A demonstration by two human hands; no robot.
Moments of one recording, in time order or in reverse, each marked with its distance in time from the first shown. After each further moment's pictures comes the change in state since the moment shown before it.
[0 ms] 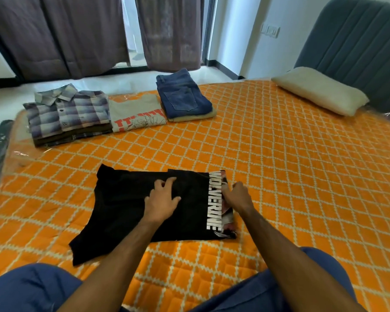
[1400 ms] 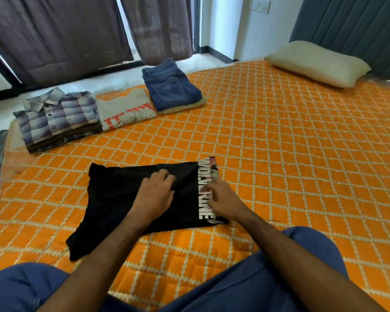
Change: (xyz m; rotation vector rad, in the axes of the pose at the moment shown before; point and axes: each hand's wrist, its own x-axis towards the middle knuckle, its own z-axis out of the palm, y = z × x) left_hand -0.024 0.019 -0.014 0.438 0.159 0.446; right_hand -0.050 0.025 -0.003 -0.098 -0.168 -0.701
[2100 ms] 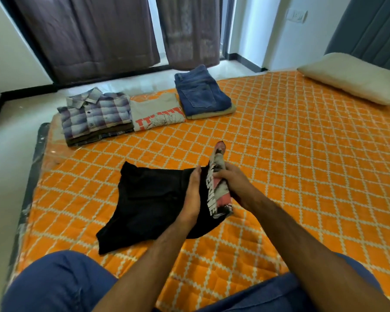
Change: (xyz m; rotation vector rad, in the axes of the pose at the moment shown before) left_hand 0.018 0.047 -0.015 -1.737 0.106 -0.541; right_hand 0.062 -0.085 -0.029 0.963 -0.034 0.290
